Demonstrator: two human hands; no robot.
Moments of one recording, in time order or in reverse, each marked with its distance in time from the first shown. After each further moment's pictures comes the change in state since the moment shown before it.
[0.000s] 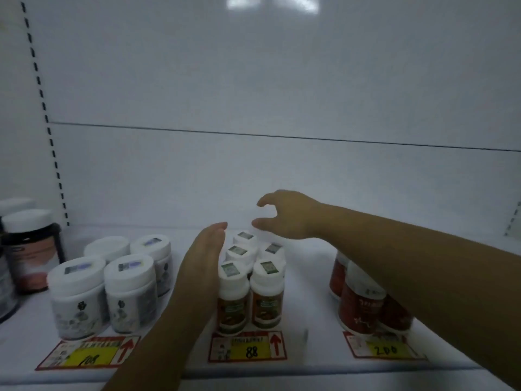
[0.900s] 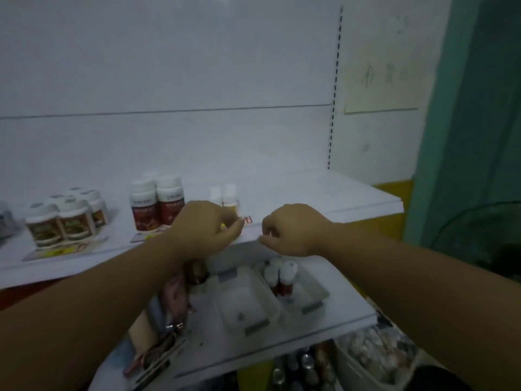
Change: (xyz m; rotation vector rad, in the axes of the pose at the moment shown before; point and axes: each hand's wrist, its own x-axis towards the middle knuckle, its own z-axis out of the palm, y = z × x) left_hand -0.197 0.108 0.232 0.776 -0.346 0.986; right_hand -0.382 0.205 -0.014 -0.173 0.085 0.035
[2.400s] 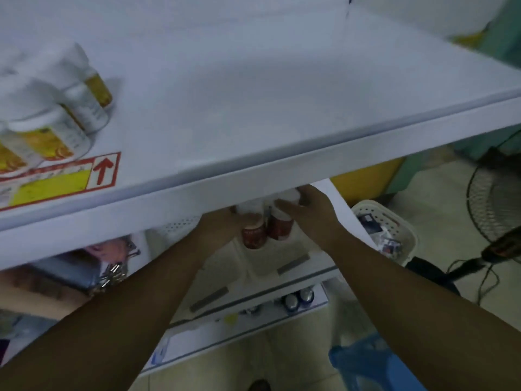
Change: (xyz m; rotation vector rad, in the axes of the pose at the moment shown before) left_hand 0.062 -0.019 0.338 -1.157 -0.387 -0.889; right_hand 0.032 0.173 0.291 1.261 0.085 0.838
